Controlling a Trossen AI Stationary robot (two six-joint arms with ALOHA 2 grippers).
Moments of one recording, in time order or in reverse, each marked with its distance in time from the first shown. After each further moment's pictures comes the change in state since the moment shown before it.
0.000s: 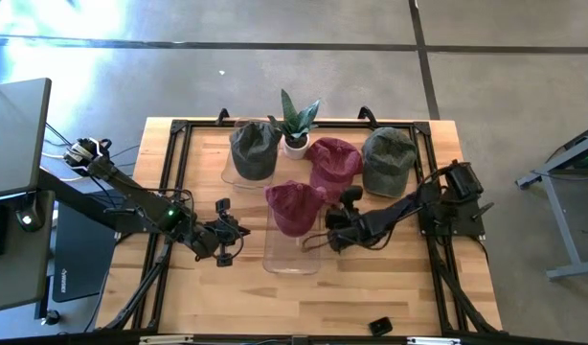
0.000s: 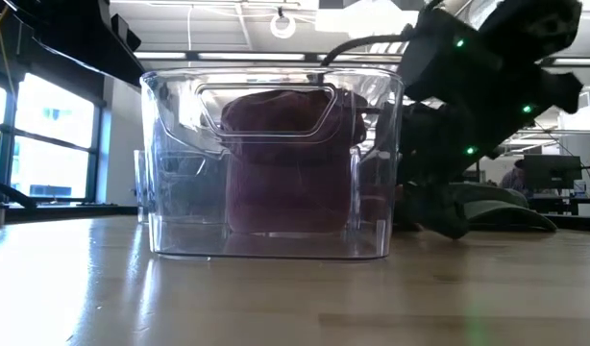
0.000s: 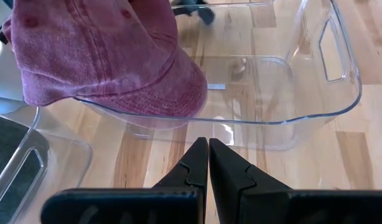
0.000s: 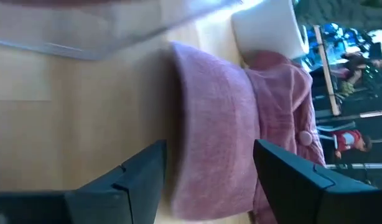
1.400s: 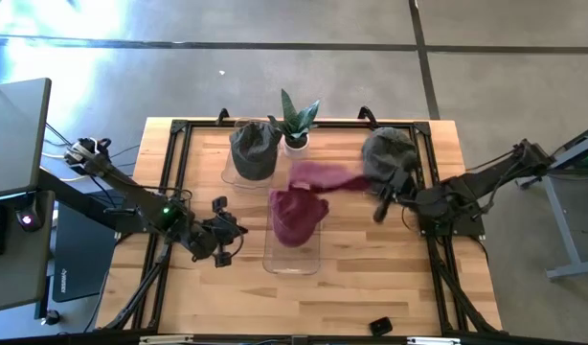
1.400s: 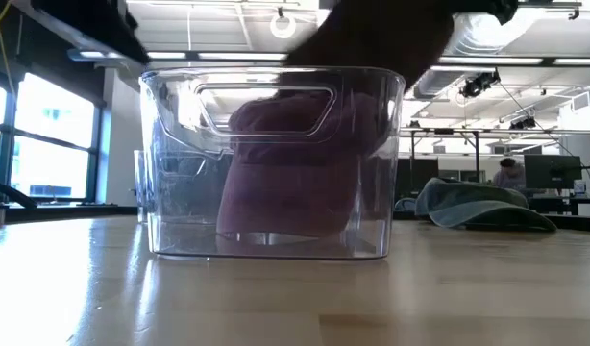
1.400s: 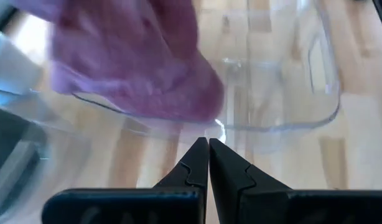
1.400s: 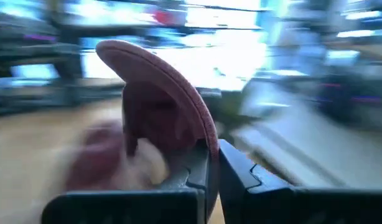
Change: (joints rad) left arm -0.012 0.000 0.101 -0.139 0.012 -0.084; right arm 0.145 -0.961 -0.042 -0.062 -0.020 0.138
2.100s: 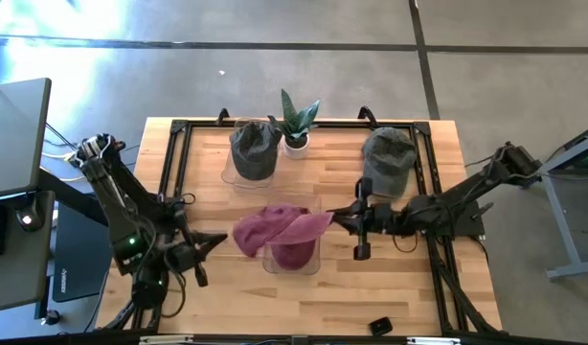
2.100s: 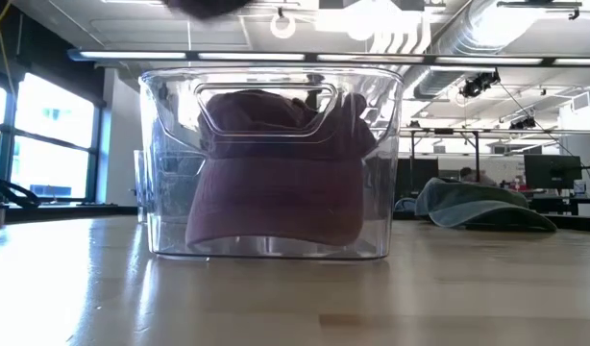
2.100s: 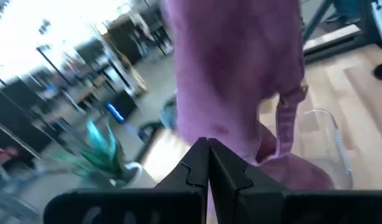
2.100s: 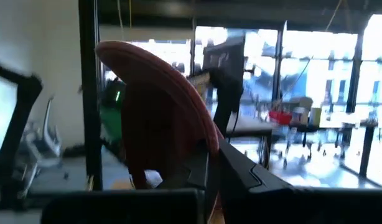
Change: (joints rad) left arm -0.462 0.063 0.147 -0.079 -0.838 0.113; right arm 0.016 0.374 -0.001 1.013 -0.504 -0.353
